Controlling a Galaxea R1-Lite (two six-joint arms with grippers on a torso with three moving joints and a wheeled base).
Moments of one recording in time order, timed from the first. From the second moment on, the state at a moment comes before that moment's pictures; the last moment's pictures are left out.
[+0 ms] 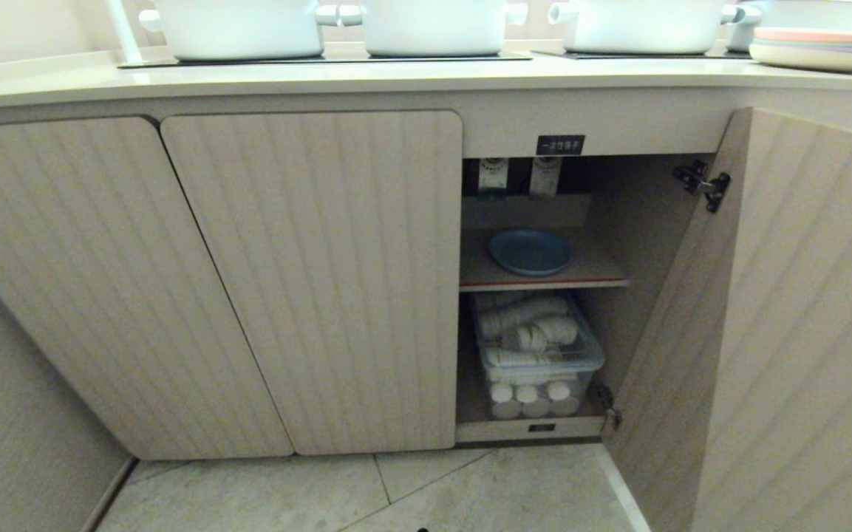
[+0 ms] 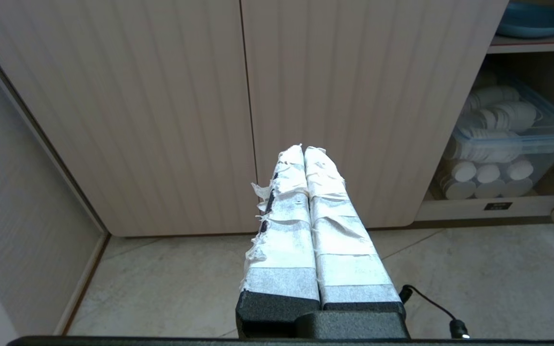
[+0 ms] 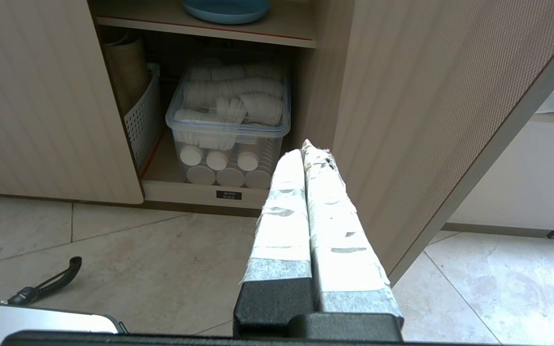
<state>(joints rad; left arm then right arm) 0.00 0.00 0.00 0.00 0.00 0.01 0.00 0.00 0.00 0.00 0.02 -0.12</state>
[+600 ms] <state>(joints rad) 0.00 0.00 0.00 0.00 0.00 0.00 0.00 0.00 0.00 0.00 0.02 -0.12</state>
